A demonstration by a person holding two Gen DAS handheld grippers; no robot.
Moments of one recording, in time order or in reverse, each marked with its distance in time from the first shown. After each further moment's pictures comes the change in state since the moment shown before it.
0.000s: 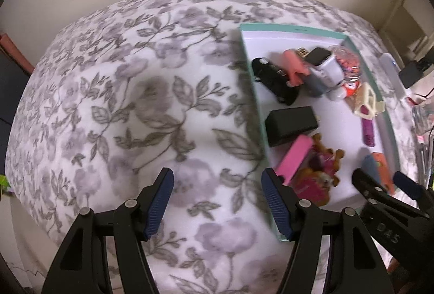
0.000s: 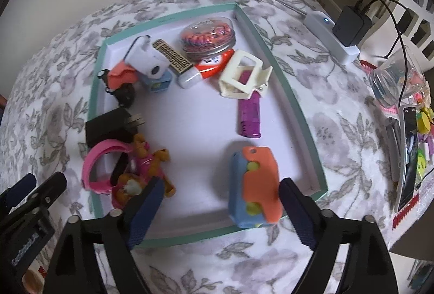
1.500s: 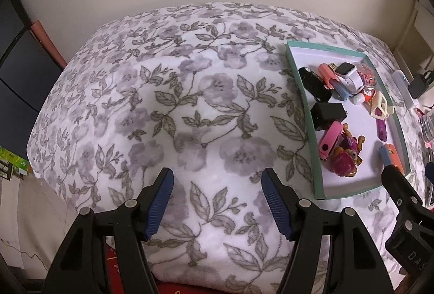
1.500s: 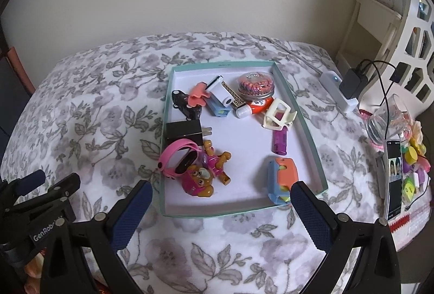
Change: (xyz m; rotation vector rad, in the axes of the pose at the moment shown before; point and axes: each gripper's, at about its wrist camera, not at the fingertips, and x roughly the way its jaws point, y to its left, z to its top) left arm -0.053 0.059 -0.047 -0.096 -0.097 0.099; right arm -0.089 0.054 -0.039 -0.160 -0.247 0.042
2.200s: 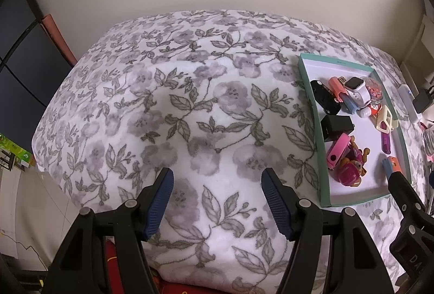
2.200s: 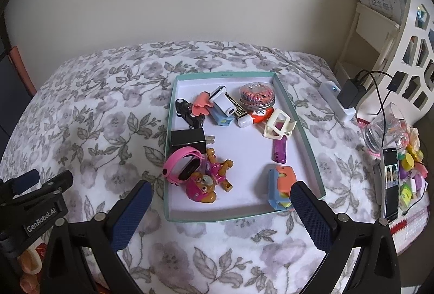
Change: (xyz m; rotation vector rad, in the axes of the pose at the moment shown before) left arm -0.008 0.013 0.000 -0.054 -0.035 0.025; right arm -0.008 0.002 0.002 -0.010 -0.040 -0.012
